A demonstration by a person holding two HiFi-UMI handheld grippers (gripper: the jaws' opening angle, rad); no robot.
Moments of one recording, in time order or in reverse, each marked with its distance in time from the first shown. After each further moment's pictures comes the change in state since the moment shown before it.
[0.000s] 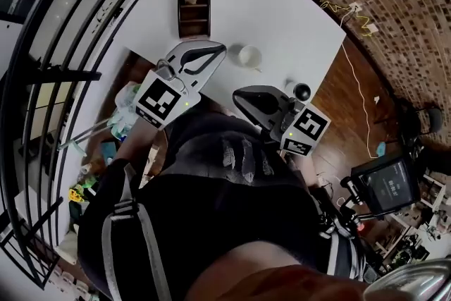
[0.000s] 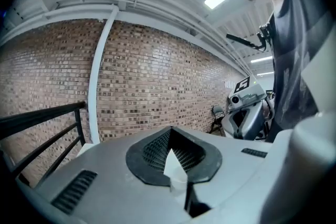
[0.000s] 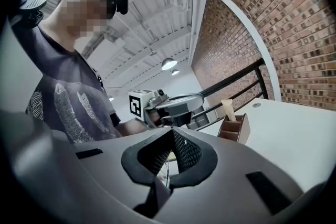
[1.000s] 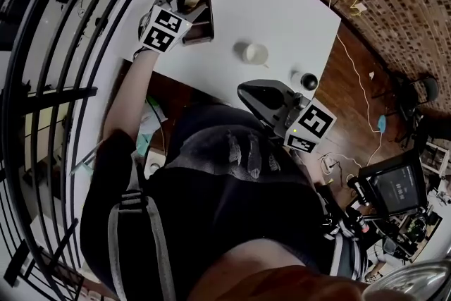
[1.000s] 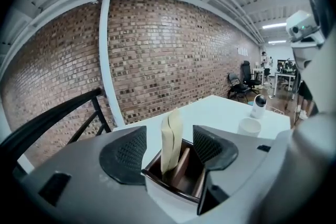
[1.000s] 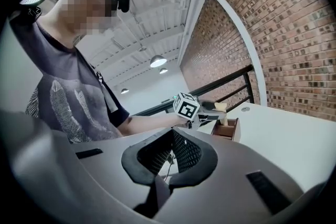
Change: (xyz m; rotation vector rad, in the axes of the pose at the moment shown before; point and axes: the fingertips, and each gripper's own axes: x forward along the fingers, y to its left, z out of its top) left arm 0.064 0.196 -0.122 0.114 0.305 0.129; right arm 0.039 -0.013 0.007 -0.022 0.024 -0.184
